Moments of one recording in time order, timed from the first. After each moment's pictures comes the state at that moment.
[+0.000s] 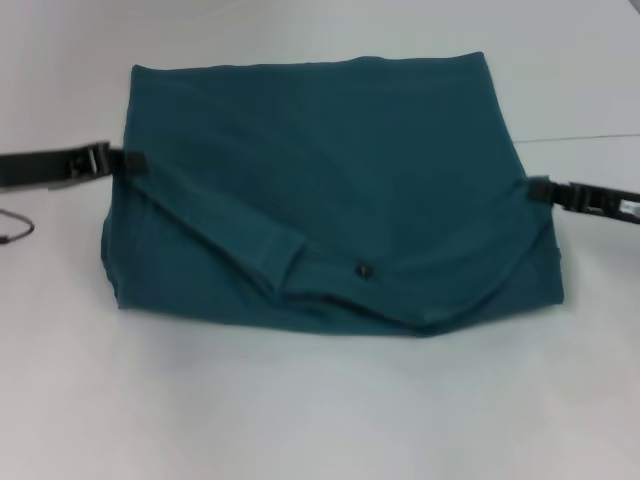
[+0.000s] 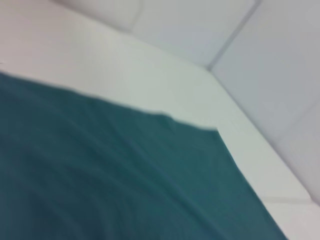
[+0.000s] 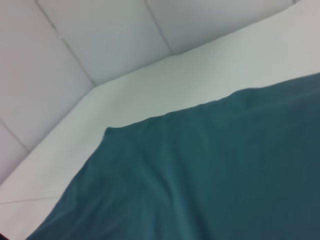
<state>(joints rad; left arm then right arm) -0.80 -1.99 0.45 0.66 2.28 1.24 -2.17 0.66 1.98 -0.27 -0.52 -2.21 -1.20 1.79</state>
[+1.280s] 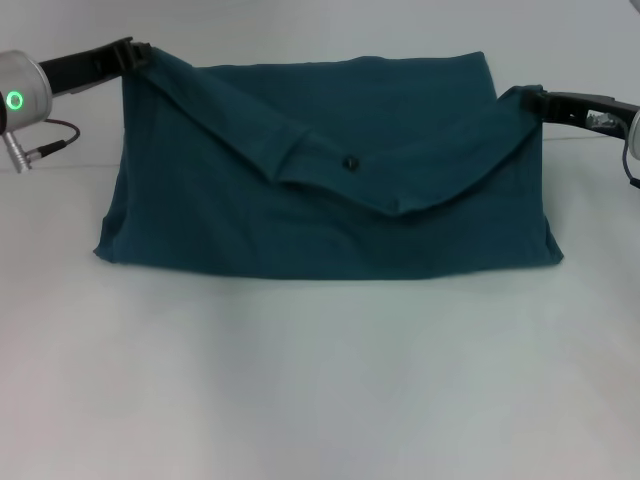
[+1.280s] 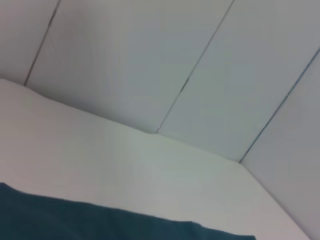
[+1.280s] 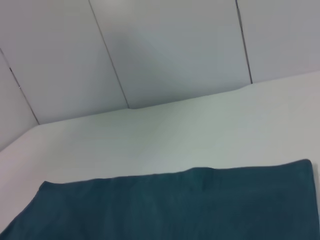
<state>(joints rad) -0.95 -2.00 0.46 0.50 2.09 0.84 -2.04 0.83 1.96 -0.32 -0.41 -2.09 -0.82 1.65</state>
